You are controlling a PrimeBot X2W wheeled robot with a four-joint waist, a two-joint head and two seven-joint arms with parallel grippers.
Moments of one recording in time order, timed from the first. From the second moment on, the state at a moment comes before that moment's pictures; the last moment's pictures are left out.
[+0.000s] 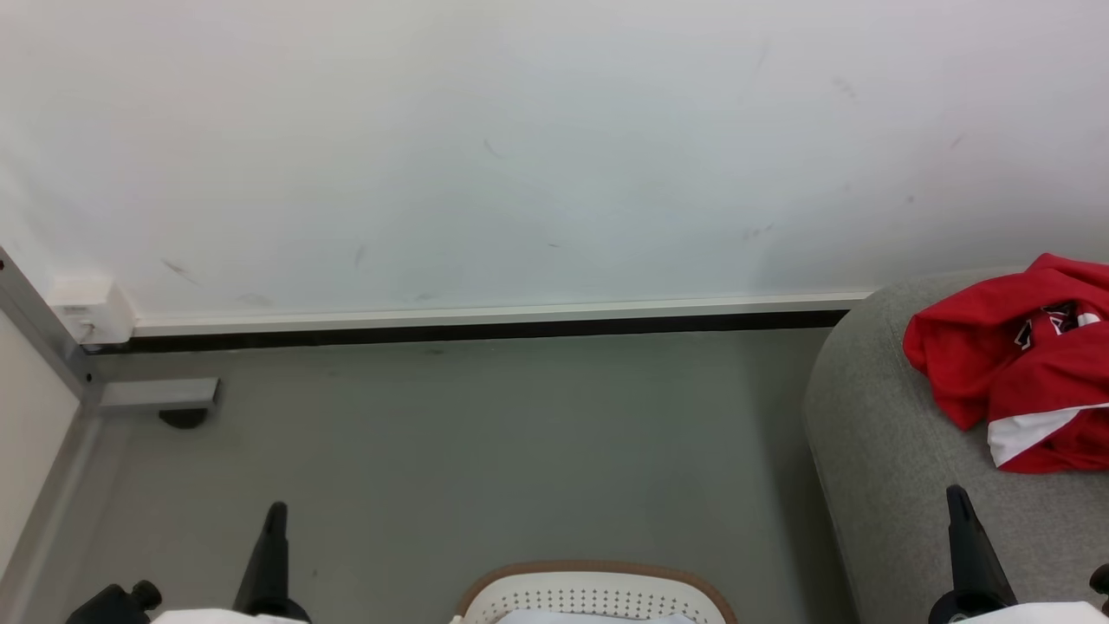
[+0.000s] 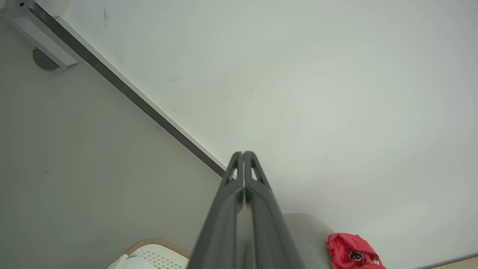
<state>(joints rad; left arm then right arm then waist) -0.02 0.08 0.04 0.22 -0.92 -0.11 -0.08 -0.03 -0.09 0.05 0.23 0.96 0.13 -0.11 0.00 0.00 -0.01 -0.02</state>
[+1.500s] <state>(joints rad) -0.08 0.06 0.09 0.22 -1.35 -0.10 0.04 -0.08 -0.12 0.02 0.24 1.44 0.13 -0.03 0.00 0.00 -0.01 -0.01</state>
